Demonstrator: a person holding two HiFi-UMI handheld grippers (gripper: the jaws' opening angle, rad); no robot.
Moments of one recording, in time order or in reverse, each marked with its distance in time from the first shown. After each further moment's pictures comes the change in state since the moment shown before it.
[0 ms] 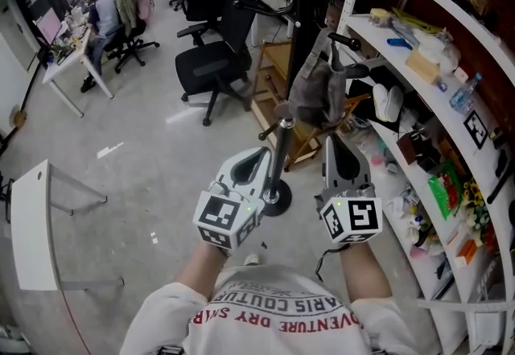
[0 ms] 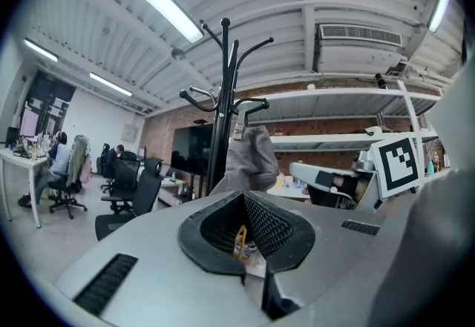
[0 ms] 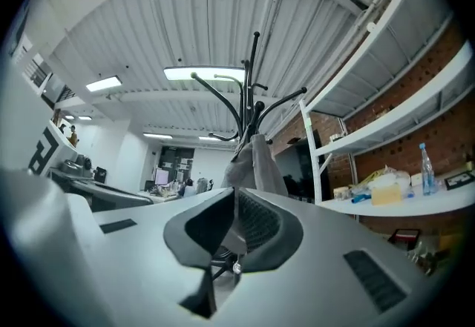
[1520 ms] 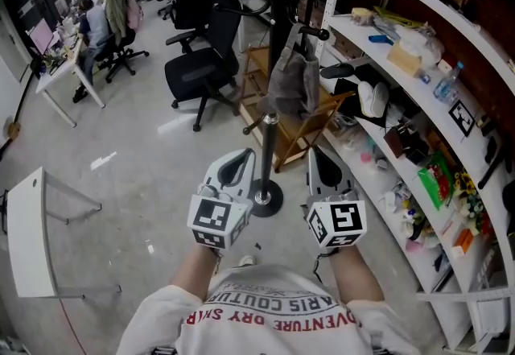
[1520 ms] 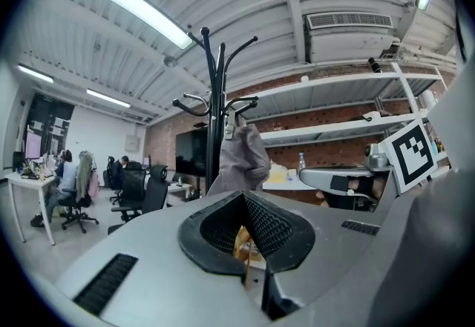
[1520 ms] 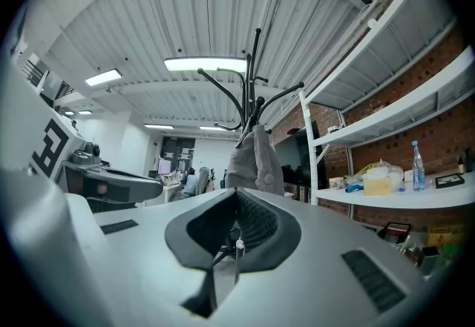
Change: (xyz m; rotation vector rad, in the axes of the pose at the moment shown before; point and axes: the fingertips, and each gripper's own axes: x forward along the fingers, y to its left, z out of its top) left arm -0.024 -0.024 -0.006 0.097 0.015 0.050; right arm -0.049 0.012 -0.019 -0.003 0.094 0.006
